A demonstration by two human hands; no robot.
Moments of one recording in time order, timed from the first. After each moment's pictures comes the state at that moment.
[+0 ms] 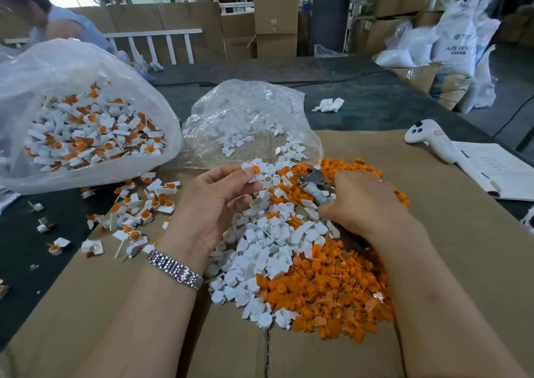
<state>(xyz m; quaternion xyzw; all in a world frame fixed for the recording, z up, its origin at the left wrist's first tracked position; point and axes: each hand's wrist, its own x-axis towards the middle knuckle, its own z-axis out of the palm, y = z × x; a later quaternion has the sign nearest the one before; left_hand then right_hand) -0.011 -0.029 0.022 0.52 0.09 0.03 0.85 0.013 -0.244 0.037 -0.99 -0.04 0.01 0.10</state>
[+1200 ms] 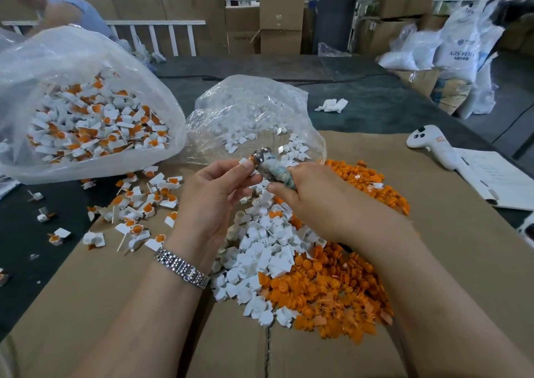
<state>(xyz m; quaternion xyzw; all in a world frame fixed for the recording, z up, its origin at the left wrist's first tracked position) -0.013 -0.031 0.022 0.53 0.07 0.09 0.84 0.001 -0.200 0.062 -0.95 -0.23 0.05 0.23</state>
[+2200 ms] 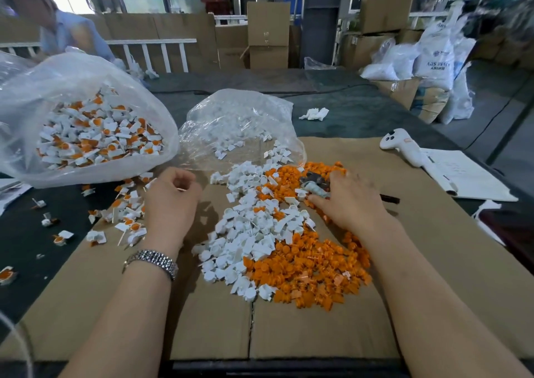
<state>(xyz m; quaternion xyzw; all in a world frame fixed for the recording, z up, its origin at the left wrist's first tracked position) -0.019 0.009 0.003 0.83 0.18 0.26 0.45 0.017 -0.272 0.016 -1.00 -0.01 -0.04 0.04</state>
